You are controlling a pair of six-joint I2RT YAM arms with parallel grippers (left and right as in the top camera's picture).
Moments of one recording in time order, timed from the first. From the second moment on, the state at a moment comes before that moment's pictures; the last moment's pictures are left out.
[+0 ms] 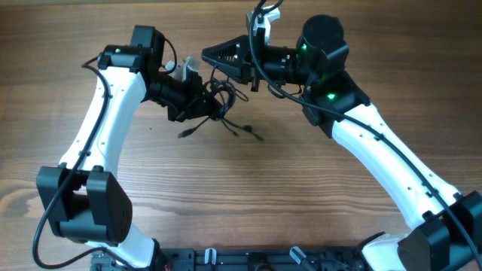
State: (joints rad) left arm -0.12 1.77 1.53 -1.25 0.82 -0.36; right arm 0.50 1.59 1.33 0.27 -0.90 1.57
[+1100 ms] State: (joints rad) left arm -0.13 1.75 1.54 -1.17 0.44 -0.48; right arm 0.42 1.61 1.35 -0.76 -0.41 0.69
